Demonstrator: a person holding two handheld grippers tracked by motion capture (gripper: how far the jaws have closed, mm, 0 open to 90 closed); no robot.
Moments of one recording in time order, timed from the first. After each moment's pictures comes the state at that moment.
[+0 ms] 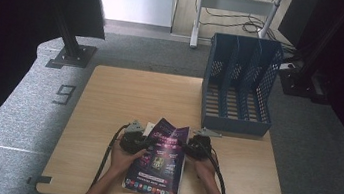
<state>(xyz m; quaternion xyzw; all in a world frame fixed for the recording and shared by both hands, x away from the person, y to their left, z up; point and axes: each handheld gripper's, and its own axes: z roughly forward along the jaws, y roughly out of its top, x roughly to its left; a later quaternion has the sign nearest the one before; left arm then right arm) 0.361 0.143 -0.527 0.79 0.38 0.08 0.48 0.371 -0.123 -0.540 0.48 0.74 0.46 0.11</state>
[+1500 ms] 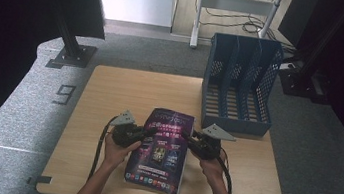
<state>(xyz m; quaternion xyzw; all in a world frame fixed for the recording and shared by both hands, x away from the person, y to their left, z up) 0.354 0.160 -0.467 0.76 0.32 0.09 0.56 0.340 -0.136 -0.471 0.39 0.71 0.56 0.18</state>
